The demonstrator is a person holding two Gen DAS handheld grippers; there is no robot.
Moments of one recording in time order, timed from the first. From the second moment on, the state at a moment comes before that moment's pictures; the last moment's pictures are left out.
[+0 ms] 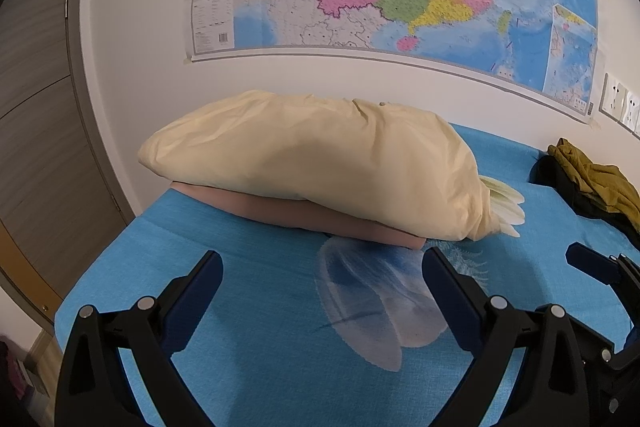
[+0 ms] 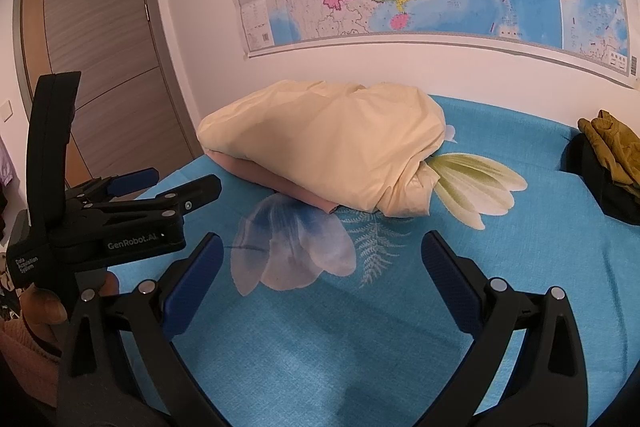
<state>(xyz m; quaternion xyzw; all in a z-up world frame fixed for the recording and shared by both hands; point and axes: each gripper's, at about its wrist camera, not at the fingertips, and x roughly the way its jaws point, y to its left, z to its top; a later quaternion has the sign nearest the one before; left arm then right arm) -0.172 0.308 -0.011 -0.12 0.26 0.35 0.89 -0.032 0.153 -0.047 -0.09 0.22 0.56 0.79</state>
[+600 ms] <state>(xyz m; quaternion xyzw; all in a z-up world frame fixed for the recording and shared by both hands) -0.172 0.310 -0.014 -0.12 0.27 0.36 0.89 -0.029 0.153 -0.049 -0.09 0.22 0.56 0.79</state>
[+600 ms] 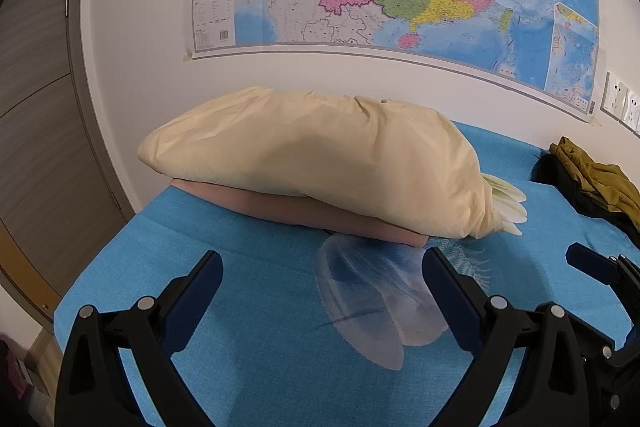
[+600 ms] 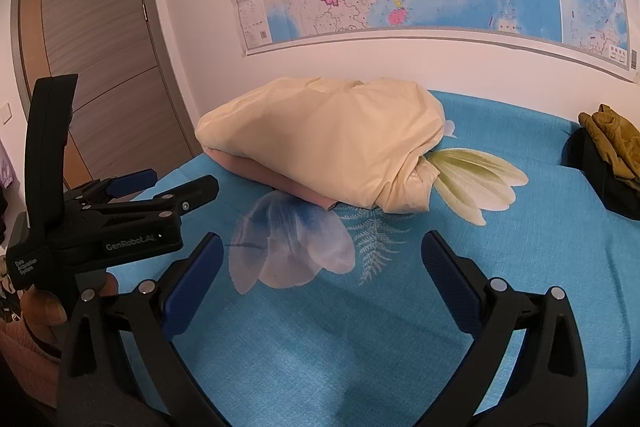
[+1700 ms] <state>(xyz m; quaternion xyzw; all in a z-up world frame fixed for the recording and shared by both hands) -0.147 0.301 -0.020 -0.12 0.28 0.30 0.90 -0.020 0.138 -0.050 -0.08 0.23 0.55 0.80</state>
